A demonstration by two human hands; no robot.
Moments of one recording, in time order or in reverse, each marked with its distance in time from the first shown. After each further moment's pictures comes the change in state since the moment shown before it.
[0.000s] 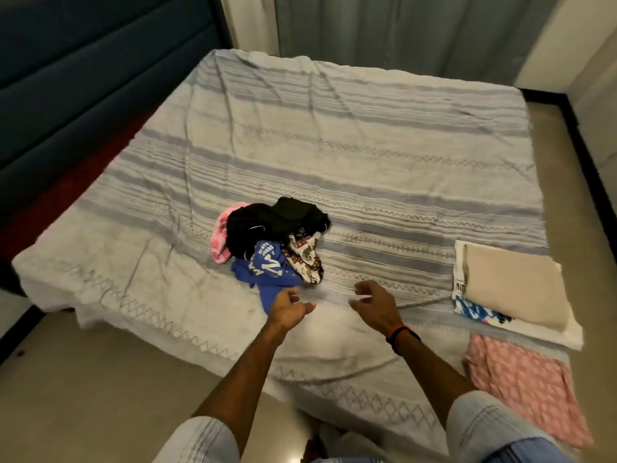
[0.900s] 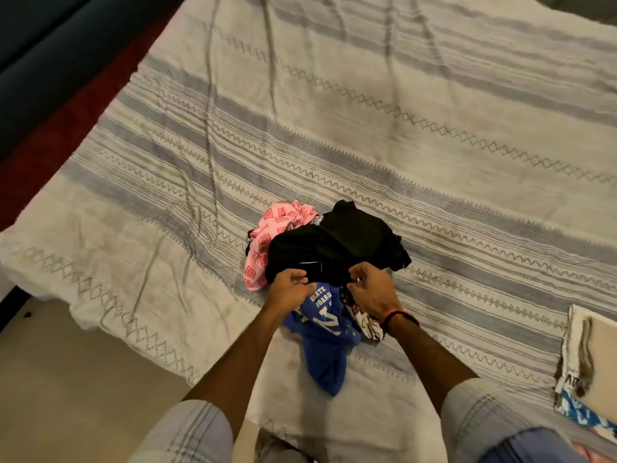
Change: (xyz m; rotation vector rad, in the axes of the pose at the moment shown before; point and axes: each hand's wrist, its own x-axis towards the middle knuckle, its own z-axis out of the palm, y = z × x) left_hand 0.276 0.057 -0.144 -0.048 -0.022 -0.153; right_hand 0.274 -0.133 0.160 -0.302 -0.184 0.005
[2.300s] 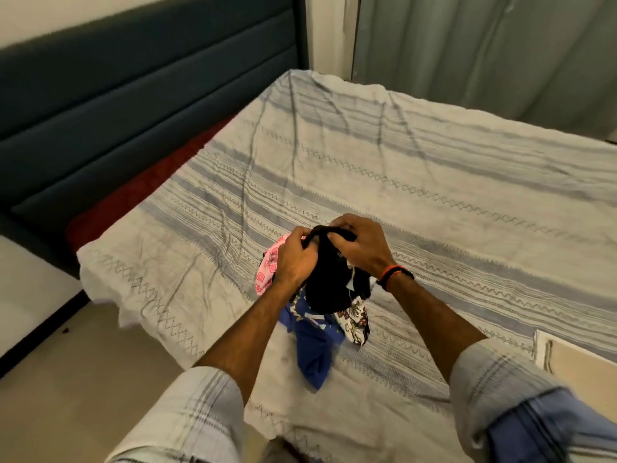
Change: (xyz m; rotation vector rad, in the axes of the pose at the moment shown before) left_hand -0.209 0.084 0.021 0.048 0.369 0.596; right_hand -0.139 -0.085 -0.128 0.127 0.248 -0.734
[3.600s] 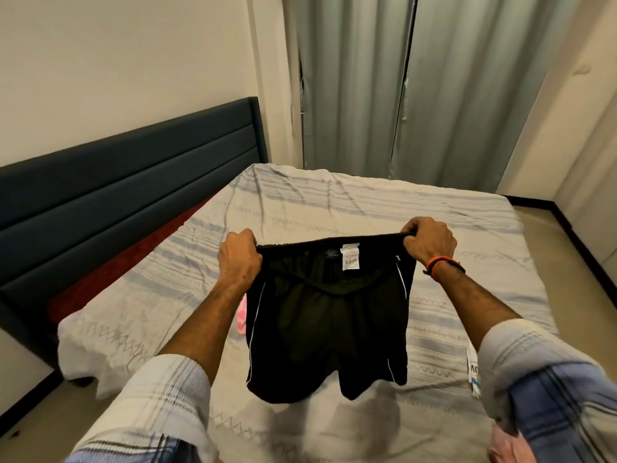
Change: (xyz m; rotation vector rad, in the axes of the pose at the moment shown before) left_hand -0.112 0.067 -0.102 0.699 0.267 0.318; right_hand -0.171 -0.071 -0.199 -0.433 0.499 0.443
